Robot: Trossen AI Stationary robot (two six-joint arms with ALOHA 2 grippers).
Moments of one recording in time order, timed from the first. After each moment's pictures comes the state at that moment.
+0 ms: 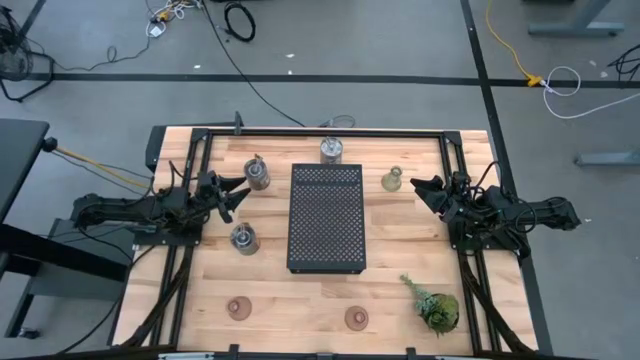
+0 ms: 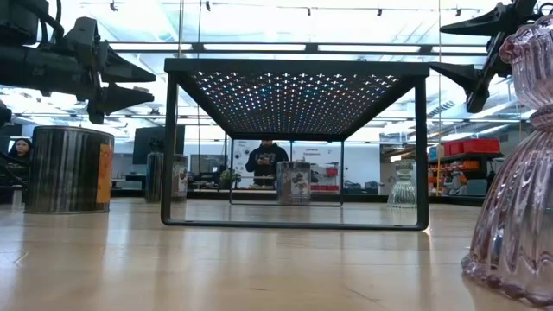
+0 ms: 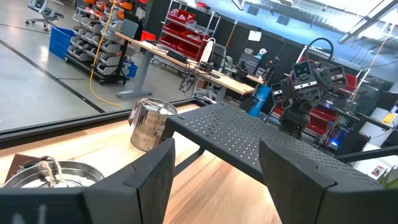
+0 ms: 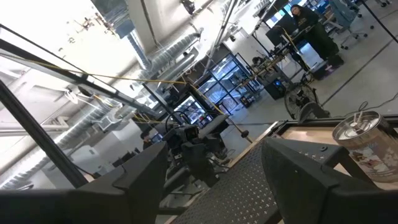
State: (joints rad) left arm -0.03 0.06 0.01 0.10 -0.52 -0.38; right arm 0.07 0.01 0.02 0.29 0.37 0.62
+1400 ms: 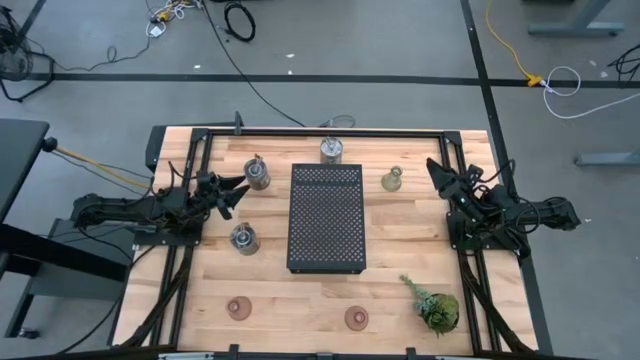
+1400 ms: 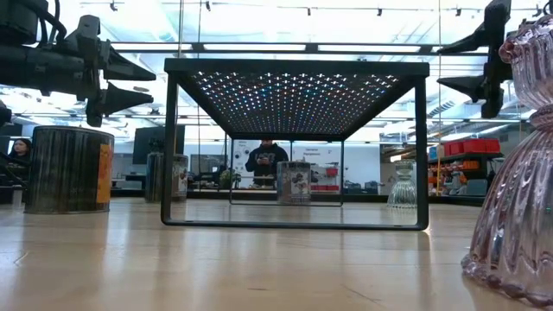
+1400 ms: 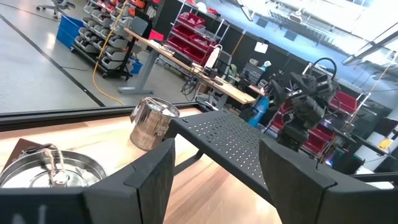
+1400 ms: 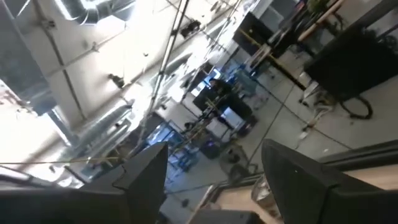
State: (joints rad) left arm -0.03 0.06 0.01 0.11 -0.56 -0.49; right arm 0.07 0.01 0.02 0.38 0.82 0.56
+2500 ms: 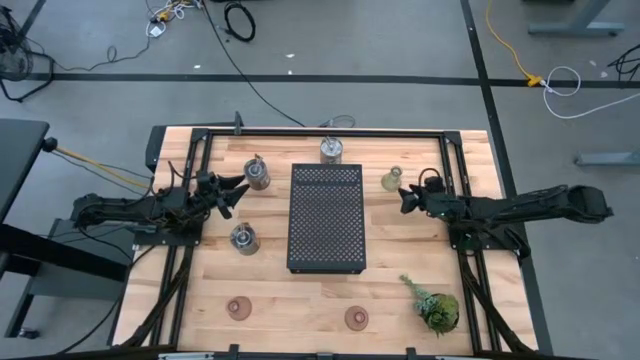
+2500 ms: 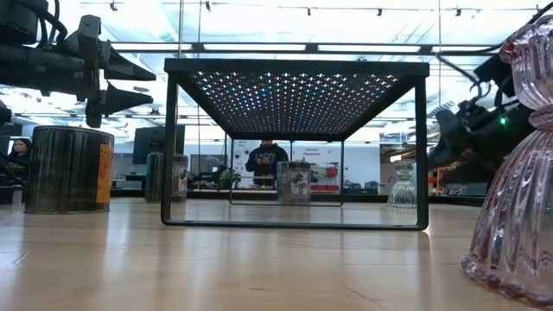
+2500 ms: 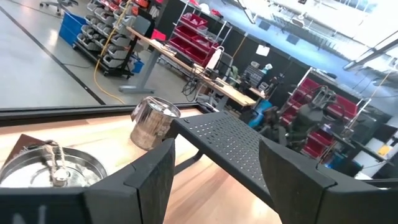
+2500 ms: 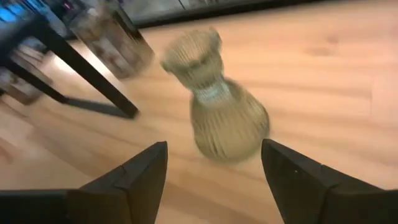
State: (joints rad) left arm -0.03 0.07 0.01 0.11 -0.57 -0.52; right arm -0.09 0.72 0.02 0.07 0.65 0.91
